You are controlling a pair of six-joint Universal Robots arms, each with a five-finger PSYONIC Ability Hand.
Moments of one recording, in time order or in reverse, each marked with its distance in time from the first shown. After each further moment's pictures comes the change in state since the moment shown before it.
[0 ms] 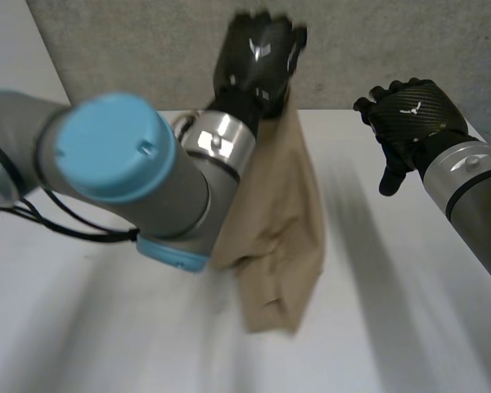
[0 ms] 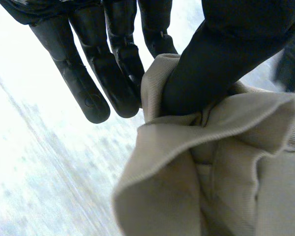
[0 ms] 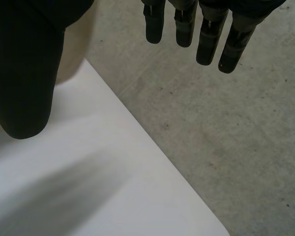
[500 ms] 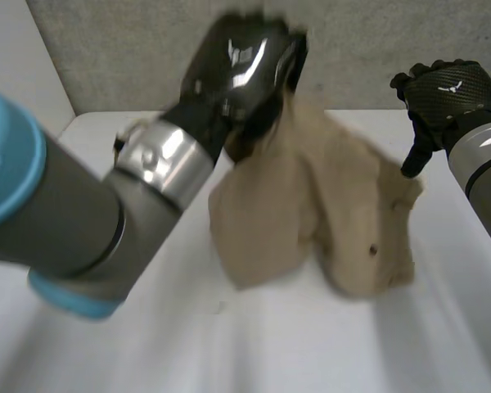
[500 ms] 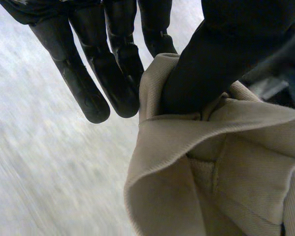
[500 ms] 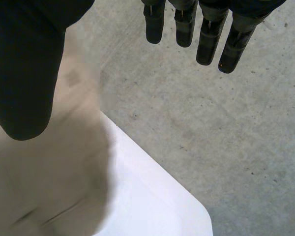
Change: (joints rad) left arm 0.069 0.321 -0.368 -0.056 0.239 -0.115; right arm -0.036 -0.008 -0.042 -0.001 0.104 0.093; left_hand 0.000 0.001 0.000 0.000 0.000; right_hand 0.000 0.000 0.000 0.000 0.000
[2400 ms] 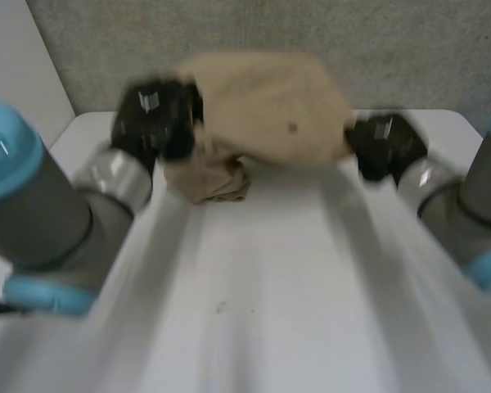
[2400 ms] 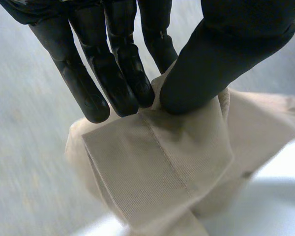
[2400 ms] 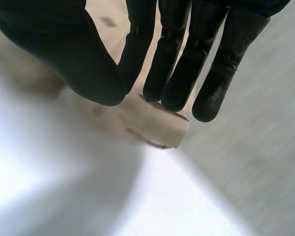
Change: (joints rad) left arm 0.149 -0.020 -0.081 -0.123 -0.237 -0.162; right arm -0.032 0.225 0.032 -0.202 -0.285 -0.033; left_hand 0.005 0.002 0.001 0.000 0.008; right_hand 0.849 0.975 0.965 0.962 0.946
